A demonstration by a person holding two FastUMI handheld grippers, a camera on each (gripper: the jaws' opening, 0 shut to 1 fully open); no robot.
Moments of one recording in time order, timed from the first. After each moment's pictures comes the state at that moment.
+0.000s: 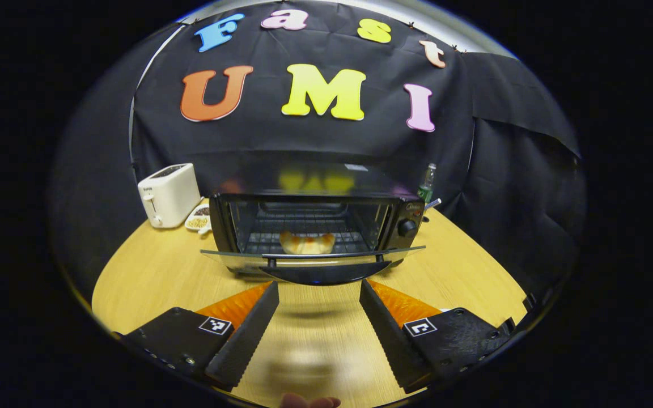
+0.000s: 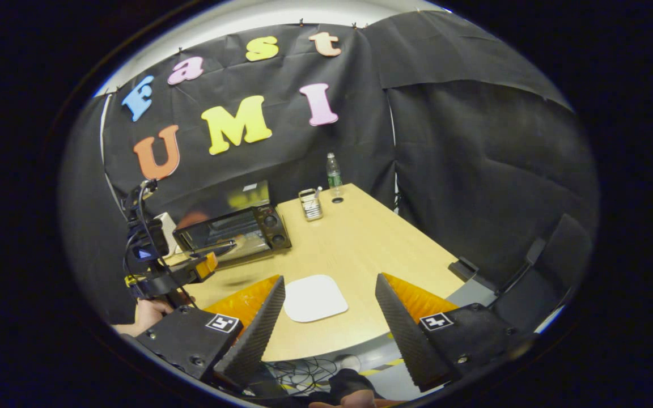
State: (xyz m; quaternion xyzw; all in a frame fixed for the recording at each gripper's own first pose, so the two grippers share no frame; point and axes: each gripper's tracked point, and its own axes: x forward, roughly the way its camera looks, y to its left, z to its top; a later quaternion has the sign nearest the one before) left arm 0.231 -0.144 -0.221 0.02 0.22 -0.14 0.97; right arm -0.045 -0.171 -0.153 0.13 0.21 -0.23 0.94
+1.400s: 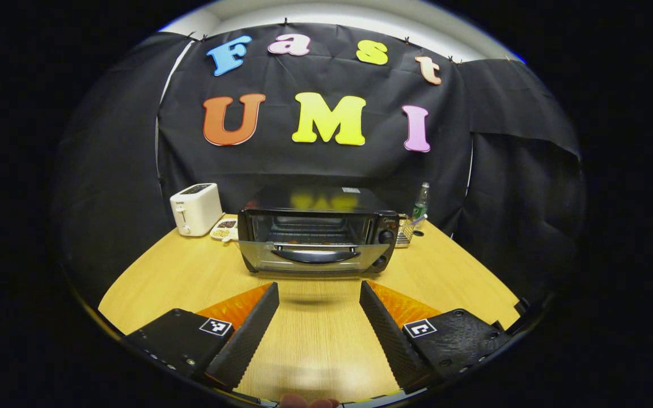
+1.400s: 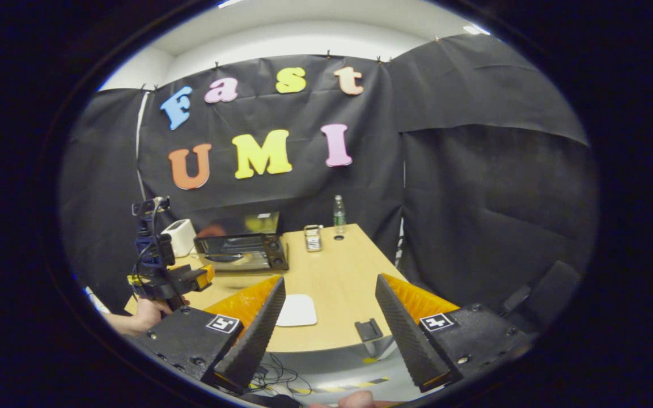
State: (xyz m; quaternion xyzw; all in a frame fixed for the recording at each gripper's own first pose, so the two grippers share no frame) left arm 0.180 -0.160 -0.224 0.02 0.20 -0.09 0.97; right arm -0.149 -0.239 -0.089 0.06 0.16 -0.21 0.96
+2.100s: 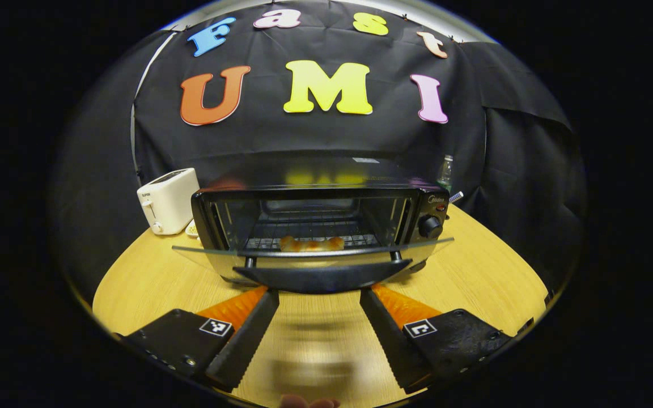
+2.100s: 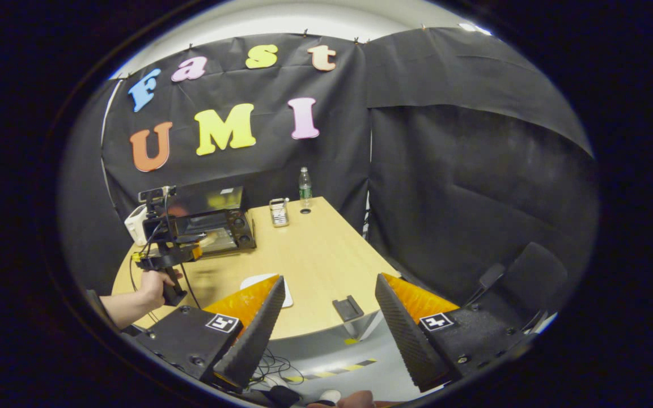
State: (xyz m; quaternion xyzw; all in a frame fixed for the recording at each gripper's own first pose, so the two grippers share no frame) left arm 0.275 -0.157 -0.269 0.05 0.22 -0.10 0.97; right arm -0.142 -0.230 -0.114 0.07 0.22 -0.28 0.93
